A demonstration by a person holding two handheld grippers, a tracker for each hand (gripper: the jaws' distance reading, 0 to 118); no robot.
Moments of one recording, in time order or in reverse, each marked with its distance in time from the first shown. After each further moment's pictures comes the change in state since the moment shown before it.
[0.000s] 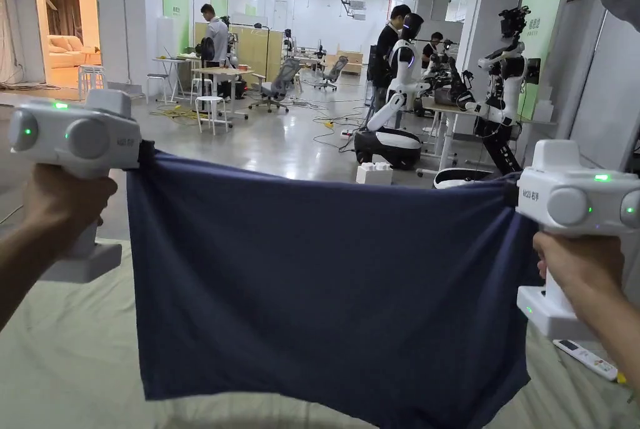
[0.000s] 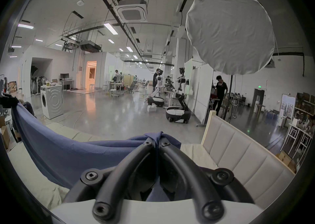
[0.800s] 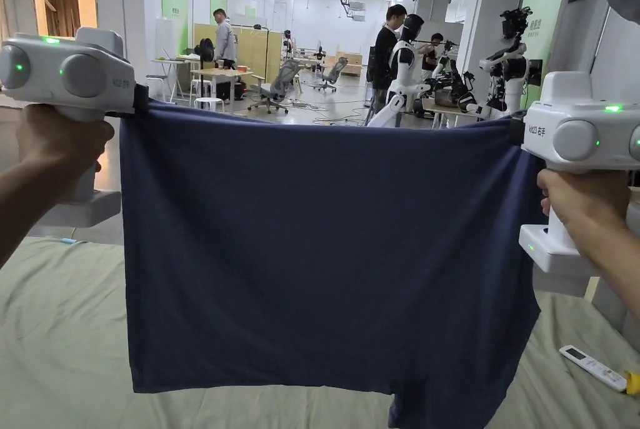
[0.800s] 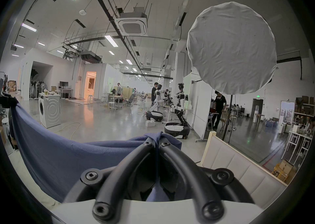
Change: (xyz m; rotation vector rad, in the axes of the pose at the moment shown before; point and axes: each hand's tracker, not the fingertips) left arm -0.006 0.055 -0.029 0.073 0.042 0.011; right arm 0.002 0.059 -0.025 0.123 -0.020 0.007
